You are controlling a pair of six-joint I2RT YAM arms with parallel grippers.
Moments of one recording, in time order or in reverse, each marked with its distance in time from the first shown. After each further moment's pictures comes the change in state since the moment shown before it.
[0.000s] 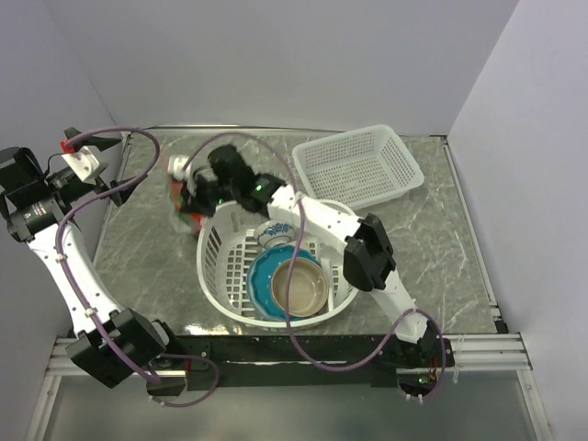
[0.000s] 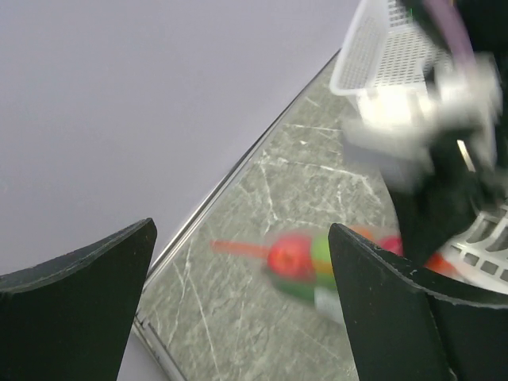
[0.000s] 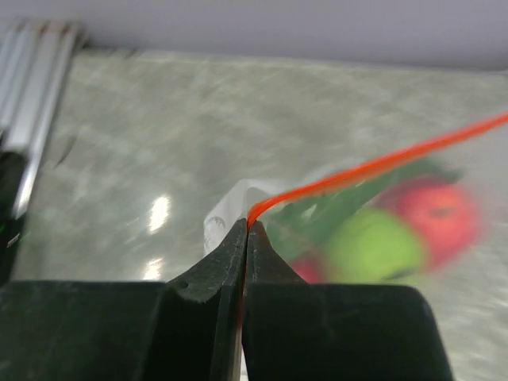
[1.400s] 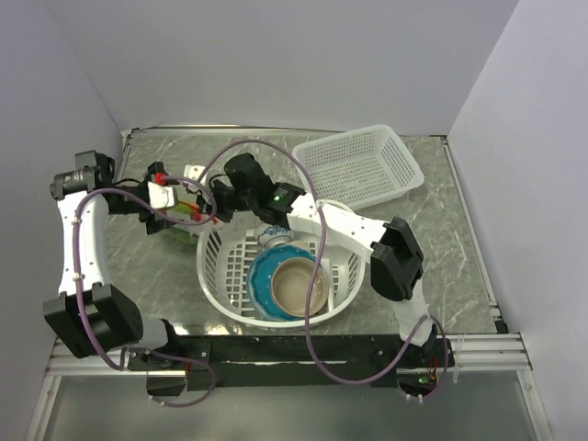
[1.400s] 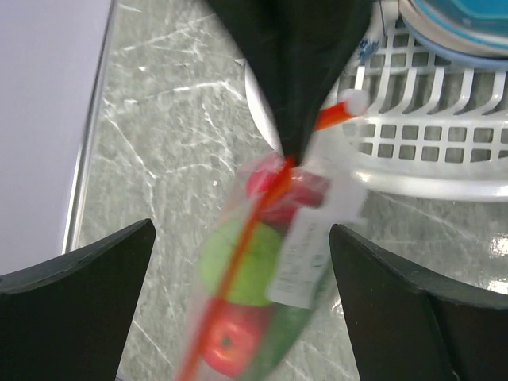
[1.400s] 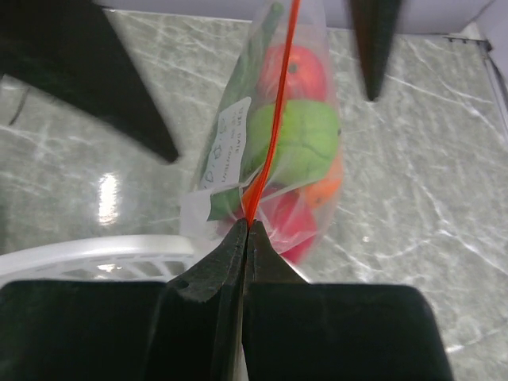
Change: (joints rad) left arm -0.344 0.177 0.066 -0.834 -0.408 0.964; right arm 0.019 -0.239 -0.351 0.093 0.167 -0.093
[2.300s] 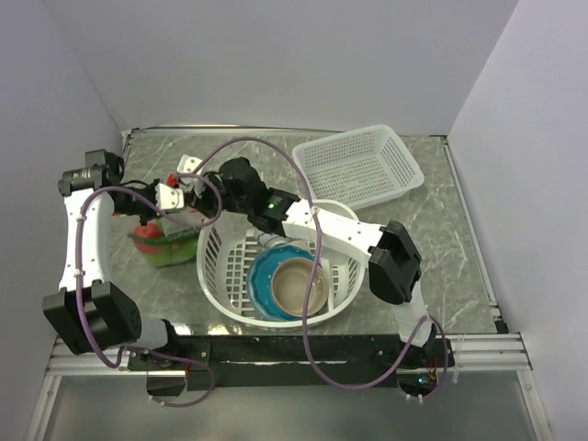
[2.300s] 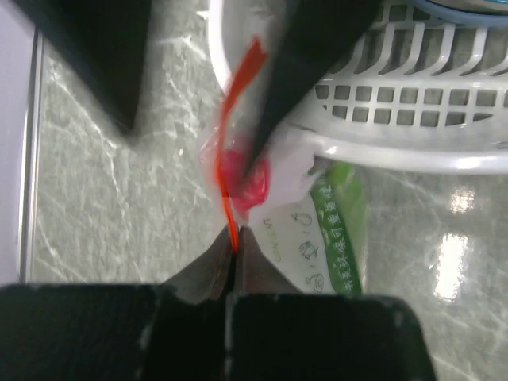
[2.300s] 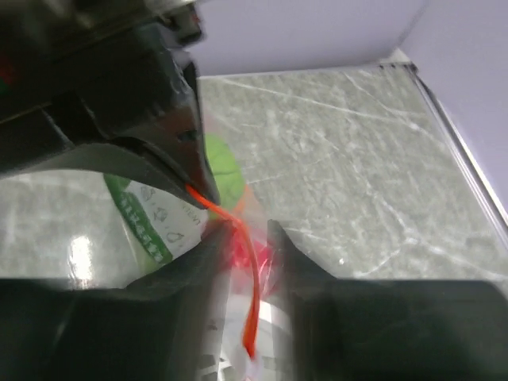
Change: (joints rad) left arm -0.053 0.019 -0.002 -0.003 -0.170 -0.056; right arm 0.048 -0.002 -0.010 0.182 0.195 0.121
